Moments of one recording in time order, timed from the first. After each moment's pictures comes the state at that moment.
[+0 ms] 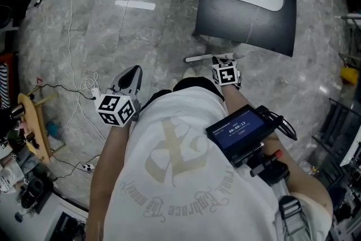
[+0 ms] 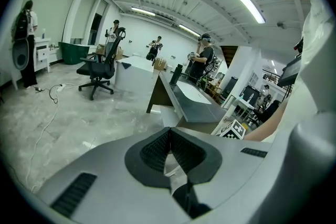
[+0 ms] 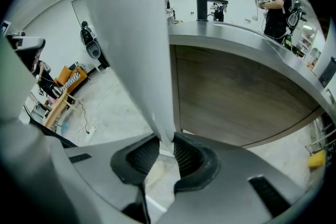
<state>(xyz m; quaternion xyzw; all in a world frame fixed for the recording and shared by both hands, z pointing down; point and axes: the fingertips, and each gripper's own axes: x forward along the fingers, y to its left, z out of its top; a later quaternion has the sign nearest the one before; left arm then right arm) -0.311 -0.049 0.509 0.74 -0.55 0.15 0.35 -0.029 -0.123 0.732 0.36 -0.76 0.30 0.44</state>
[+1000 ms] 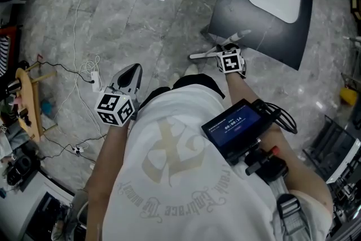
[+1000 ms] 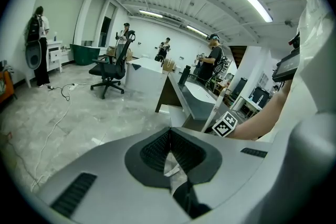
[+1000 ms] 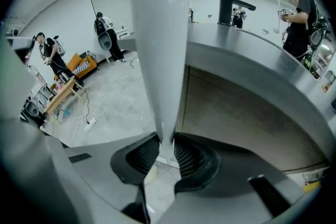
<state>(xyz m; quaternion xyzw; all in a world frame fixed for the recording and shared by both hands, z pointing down) -0.306 -0.009 0.491 0.71 -0.59 0.15 0.35 -0.042 -0.164 0.726 0.31 -0.79 0.24 0.46</state>
